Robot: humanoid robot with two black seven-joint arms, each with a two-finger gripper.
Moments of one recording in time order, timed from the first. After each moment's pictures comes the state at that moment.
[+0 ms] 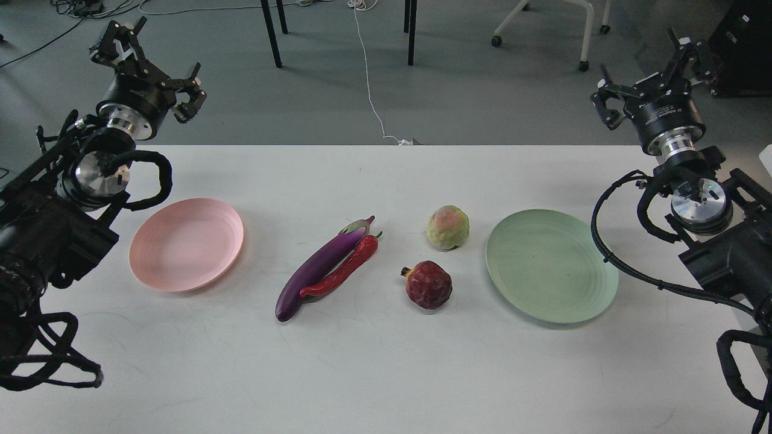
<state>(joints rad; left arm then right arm) -0.92 0.32 -0.79 -0.45 -0.16 -0.37 -0.22 0.84 -0.34 0.82 0.49 0.23 0.49 0.28</state>
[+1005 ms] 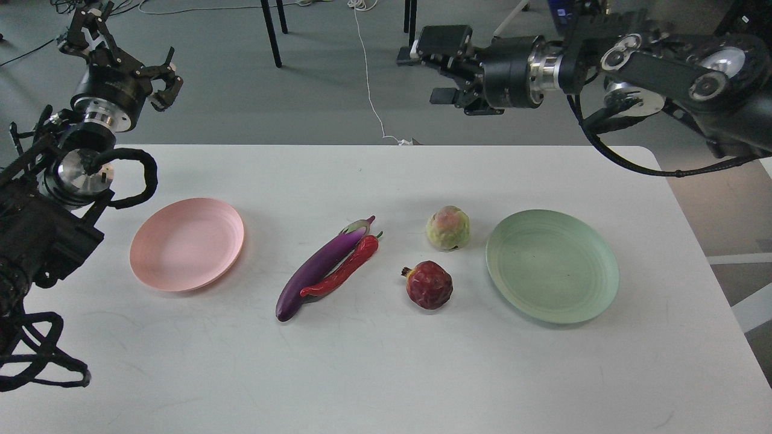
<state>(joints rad) -0.92 0.37 -0.78 -0.46 -0.16 -0.38 -0.31 1.64 -0.33 -0.43 0.93 -0.41 0.49 0.29</state>
